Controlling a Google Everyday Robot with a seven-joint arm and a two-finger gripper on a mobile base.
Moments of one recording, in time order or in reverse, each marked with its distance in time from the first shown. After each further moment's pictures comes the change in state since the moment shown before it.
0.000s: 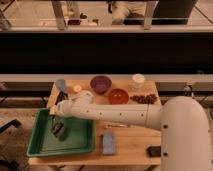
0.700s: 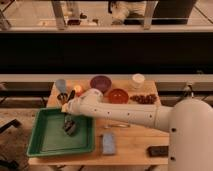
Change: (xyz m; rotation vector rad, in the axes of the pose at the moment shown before) arm 0.019 0.052 -0.028 -0.110 0.030 0.046
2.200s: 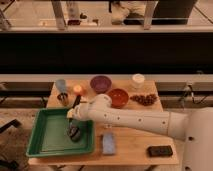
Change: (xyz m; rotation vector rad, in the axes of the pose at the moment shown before) arm -0.022 0.033 -0.031 -0.001 -0.016 0.022
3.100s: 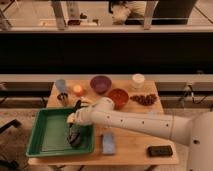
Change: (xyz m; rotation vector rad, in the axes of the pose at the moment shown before) arm -0.034 0.007 -0.012 0.026 -0.065 0.037
